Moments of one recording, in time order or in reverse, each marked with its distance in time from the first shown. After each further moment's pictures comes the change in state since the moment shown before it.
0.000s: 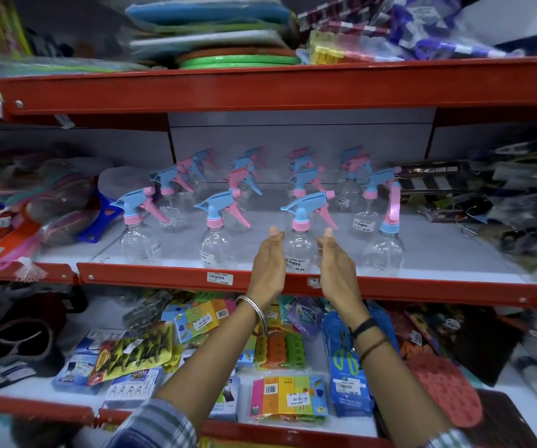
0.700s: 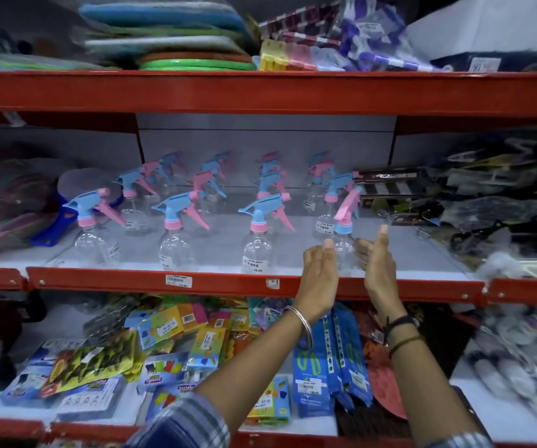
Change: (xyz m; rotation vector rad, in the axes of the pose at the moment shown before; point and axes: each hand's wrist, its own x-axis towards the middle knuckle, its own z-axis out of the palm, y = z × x) left_hand -0.040 0.038 0.125 -0.024 -0.255 0.058; right_hand 0.029 0.030 -0.115 0.028 0.200 0.164
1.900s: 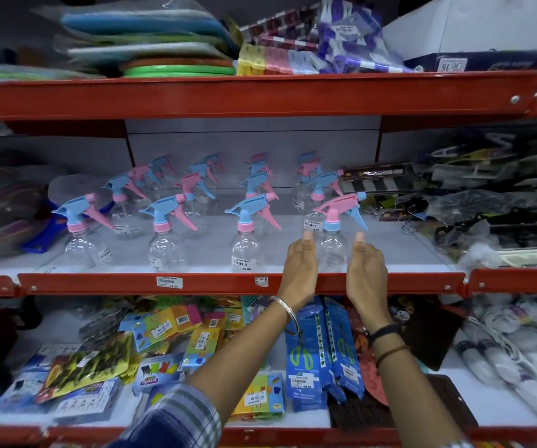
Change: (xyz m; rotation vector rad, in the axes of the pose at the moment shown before) left_hand 0.004 0.004 -0.004 0.021 0.047 -0.044; right_hand -0.020 0.010 -0.011 -0.209 0.115 -0.194
